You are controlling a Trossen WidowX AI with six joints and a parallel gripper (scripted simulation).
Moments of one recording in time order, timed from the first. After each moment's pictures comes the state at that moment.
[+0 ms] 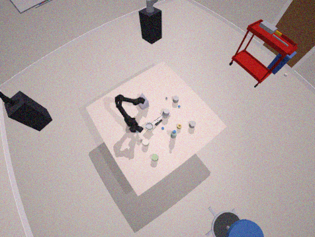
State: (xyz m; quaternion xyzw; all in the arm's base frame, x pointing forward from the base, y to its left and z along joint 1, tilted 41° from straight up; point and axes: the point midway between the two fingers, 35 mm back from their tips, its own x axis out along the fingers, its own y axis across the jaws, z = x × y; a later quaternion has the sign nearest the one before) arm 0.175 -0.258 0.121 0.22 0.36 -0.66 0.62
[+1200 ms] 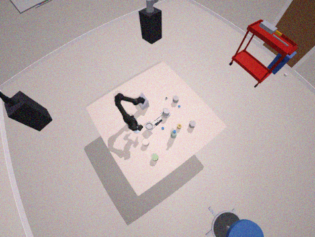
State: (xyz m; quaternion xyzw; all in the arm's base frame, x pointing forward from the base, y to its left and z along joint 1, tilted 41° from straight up) arm 0.184 -0.220 0.159 0.22 0.37 -0.66 0.61
